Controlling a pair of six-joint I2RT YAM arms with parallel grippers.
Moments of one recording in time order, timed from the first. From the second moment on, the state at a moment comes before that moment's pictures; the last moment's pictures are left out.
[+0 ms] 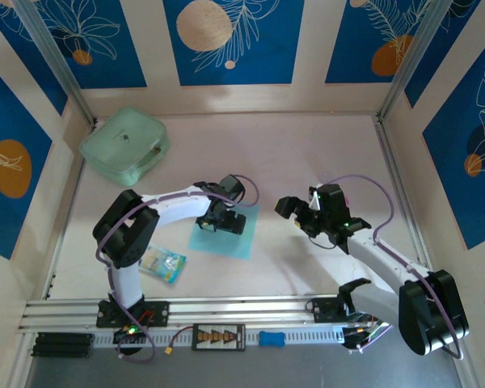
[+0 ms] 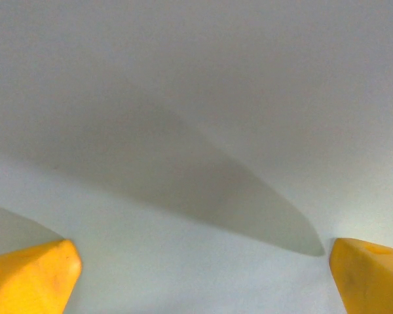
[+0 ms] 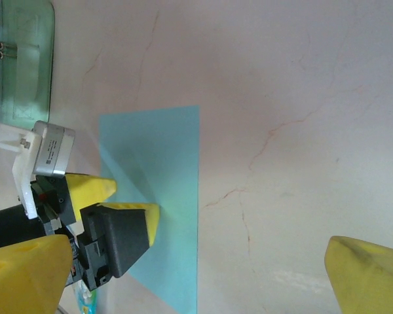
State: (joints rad) left arm -0.77 1.86 1.18 -0.67 -0.05 -0.46; right arm 0.33 1.06 0.48 -0.18 -0.38 0.87
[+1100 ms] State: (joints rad) left arm -0.77 1.84 1.16 -0.69 -0.05 -0.50; right arm 0.29 0.96 0.50 -0.27 -0.43 0.77
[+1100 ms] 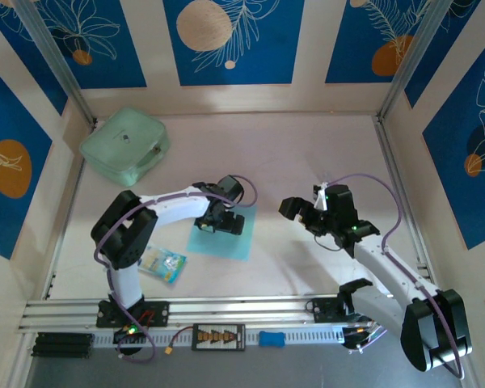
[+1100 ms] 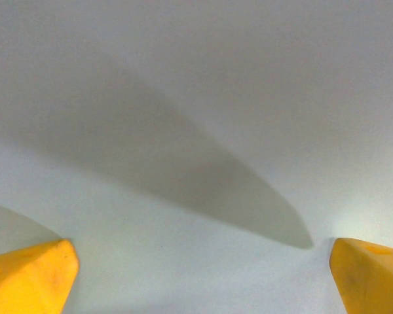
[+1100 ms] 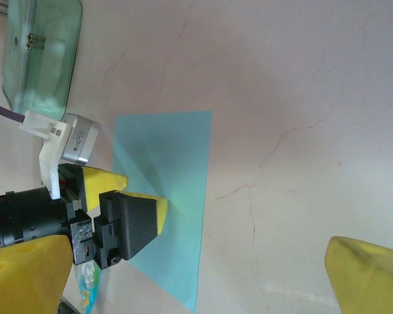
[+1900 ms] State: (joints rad) left arm -0.77 1.83 1.21 -0.84 0.03 -0.61; right arm 0.27 0.83 0.52 -0.46 -0.56 0.77
